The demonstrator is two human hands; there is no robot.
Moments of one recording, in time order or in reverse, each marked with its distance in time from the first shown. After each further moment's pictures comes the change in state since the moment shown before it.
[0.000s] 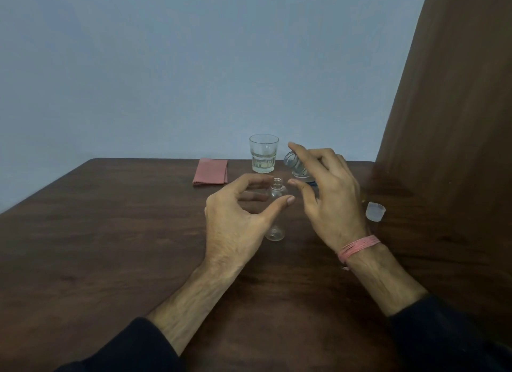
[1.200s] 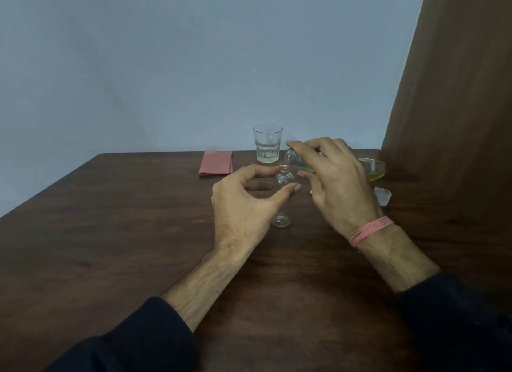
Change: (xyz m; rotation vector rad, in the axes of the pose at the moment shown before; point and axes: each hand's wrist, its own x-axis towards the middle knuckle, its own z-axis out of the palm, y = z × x) left_hand -0.002 -0.003 0.004 -0.005 0.026 -0.069; right_hand -0.003 0.001 -0.011 -0.162 -0.086 -0.118
